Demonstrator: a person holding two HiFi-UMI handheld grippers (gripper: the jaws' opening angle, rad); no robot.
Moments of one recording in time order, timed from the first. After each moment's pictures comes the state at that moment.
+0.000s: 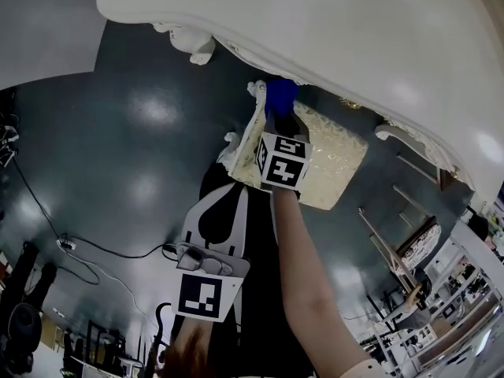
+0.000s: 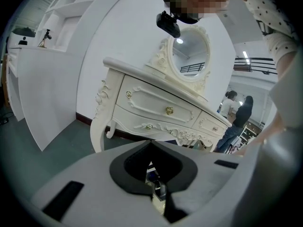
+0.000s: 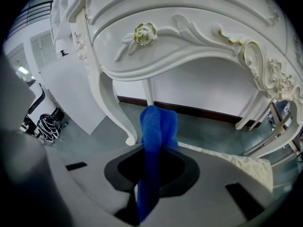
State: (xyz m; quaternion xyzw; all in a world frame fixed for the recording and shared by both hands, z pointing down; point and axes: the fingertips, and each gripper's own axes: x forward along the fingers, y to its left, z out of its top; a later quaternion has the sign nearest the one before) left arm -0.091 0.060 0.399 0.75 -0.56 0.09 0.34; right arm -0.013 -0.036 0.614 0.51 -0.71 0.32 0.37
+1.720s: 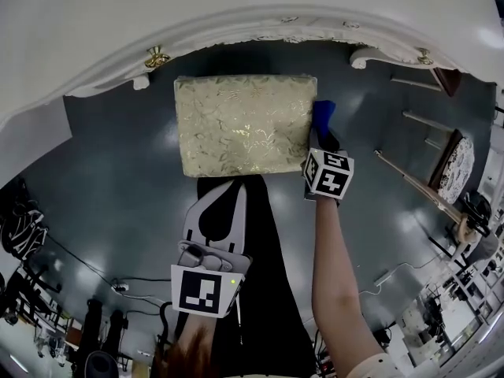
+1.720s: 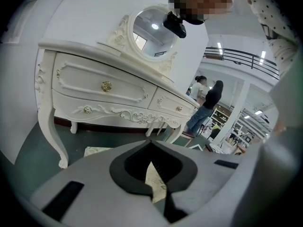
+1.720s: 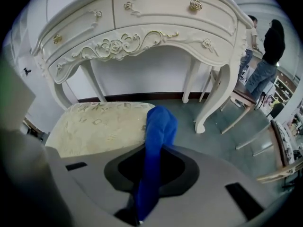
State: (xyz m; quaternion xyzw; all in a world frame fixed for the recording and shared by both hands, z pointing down) left arm 0.072 0.089 0.398 0.84 -0.41 0.15 0.32; right arm 0.288 0.099 0.621 0.64 -0.57 0.38 0.35
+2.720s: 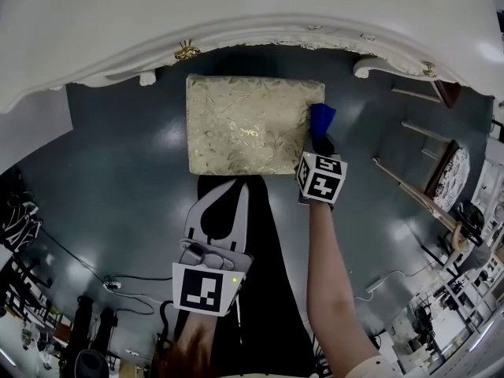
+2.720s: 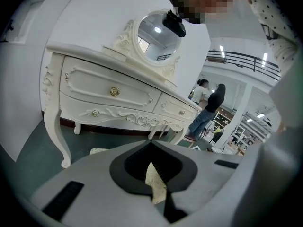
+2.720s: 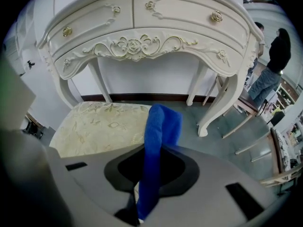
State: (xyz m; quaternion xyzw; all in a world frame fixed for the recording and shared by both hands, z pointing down) left arm 0.051 0.087 0.391 0.84 -0.42 0.13 0.32; right arm 0.251 0.091 0.609 0.63 -0.57 0.37 0.37
